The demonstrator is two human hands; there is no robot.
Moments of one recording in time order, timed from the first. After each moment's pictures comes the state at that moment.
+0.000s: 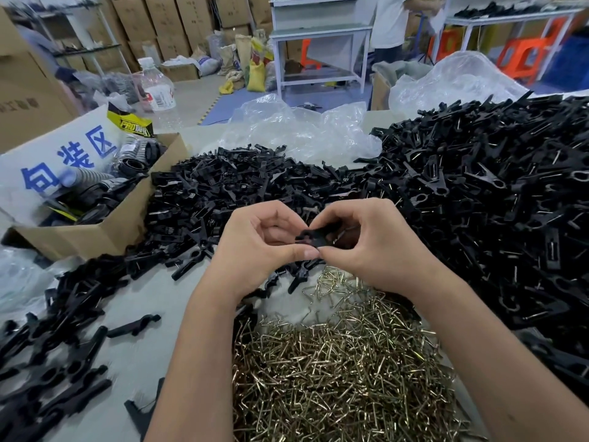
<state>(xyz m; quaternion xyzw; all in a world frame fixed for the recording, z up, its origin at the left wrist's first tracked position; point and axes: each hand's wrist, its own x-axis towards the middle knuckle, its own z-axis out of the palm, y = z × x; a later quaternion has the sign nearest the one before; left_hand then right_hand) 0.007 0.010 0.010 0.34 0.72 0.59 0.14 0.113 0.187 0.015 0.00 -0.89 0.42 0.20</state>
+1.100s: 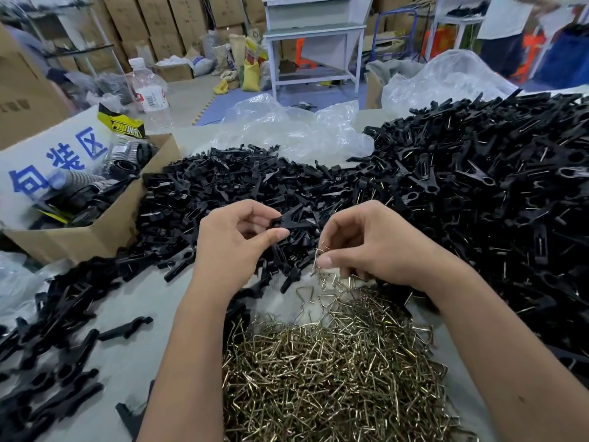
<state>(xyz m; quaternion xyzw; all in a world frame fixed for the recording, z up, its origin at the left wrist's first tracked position) -0.007 0.009 -0.003 0.29 0.79 0.54 -0.02 0.120 0.208 0.018 -0.03 -0.86 0.51 0.03</state>
